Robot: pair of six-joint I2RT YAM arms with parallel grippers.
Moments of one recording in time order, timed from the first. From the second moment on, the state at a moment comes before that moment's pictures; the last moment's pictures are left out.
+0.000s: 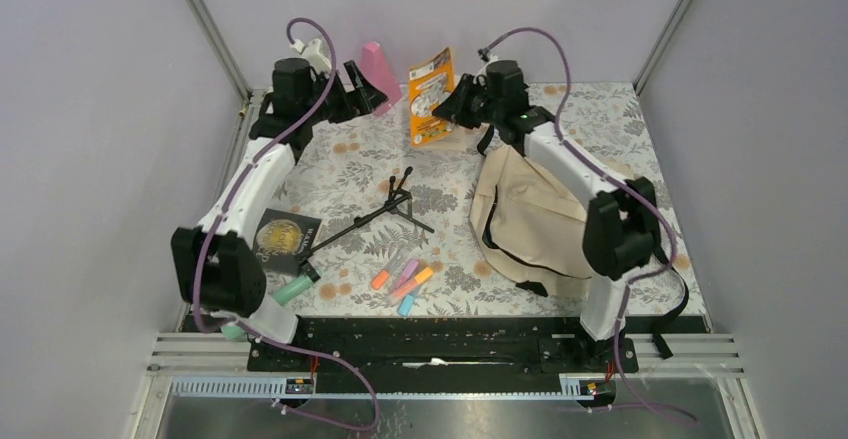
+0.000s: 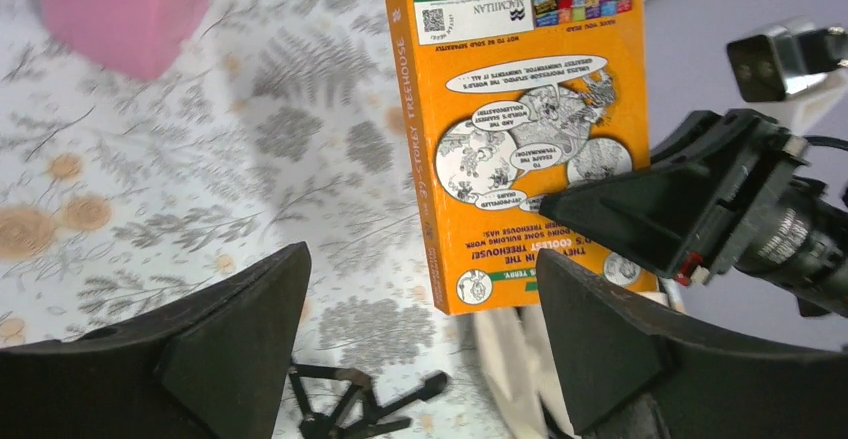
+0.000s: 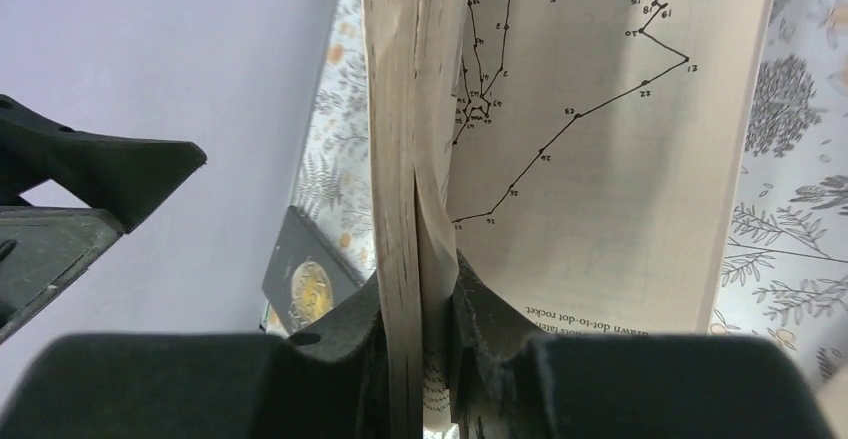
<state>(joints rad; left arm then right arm) -0.17 1.61 1.45 -0.24 0.39 -0.50 0.45 1.92 1.63 -0.15 -0.30 0.72</state>
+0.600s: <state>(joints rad) -0.30 1.25 1.10 0.15 0.64 -0.84 0.50 1.27 1.22 -0.02 -0.56 0.77</state>
